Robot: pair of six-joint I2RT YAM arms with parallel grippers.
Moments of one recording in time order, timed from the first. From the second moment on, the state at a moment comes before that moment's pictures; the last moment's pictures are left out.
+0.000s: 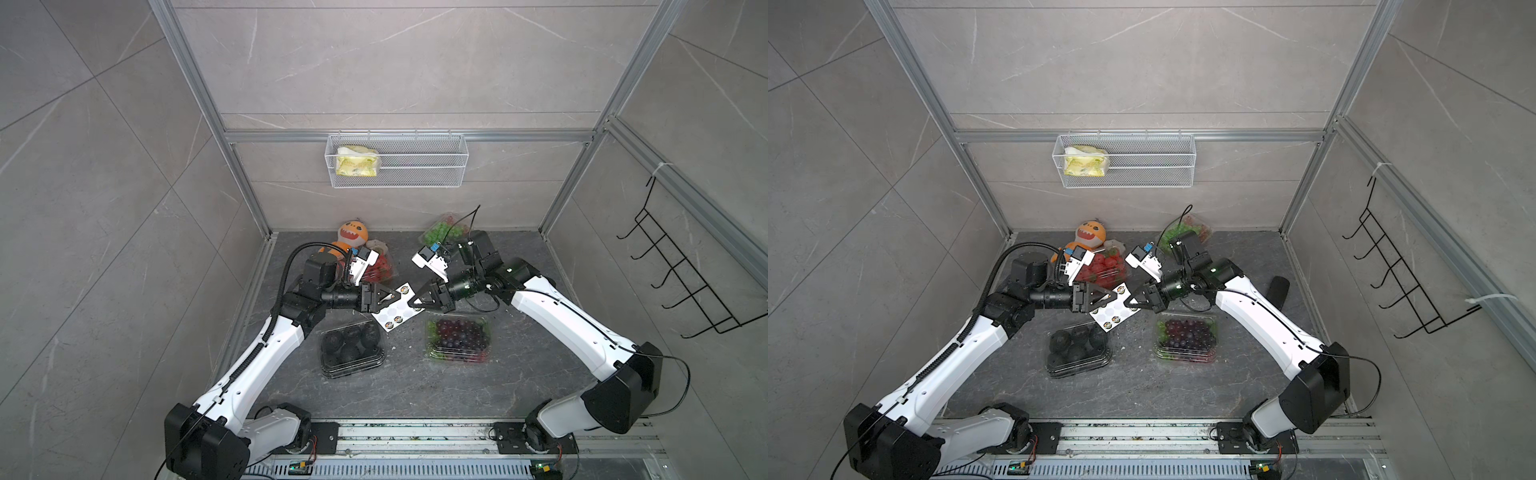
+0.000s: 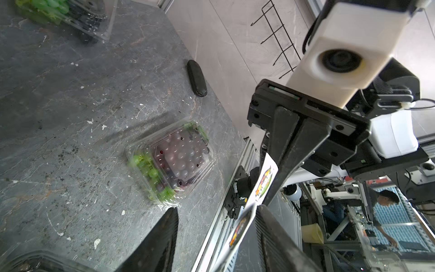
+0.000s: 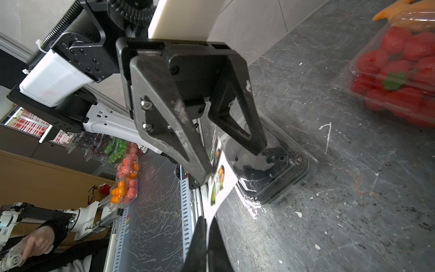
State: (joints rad) left arm -0.42 1.17 1.04 -0.39 0.93 -0.42; right arm 0.57 1.51 1.45 -0.74 -0.99 -0.02
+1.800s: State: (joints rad) left arm -0.70 1.00 0.62 0.57 0.22 -0.95; right arm 0.53 1.28 0.72 0.81 -0.64 1.03
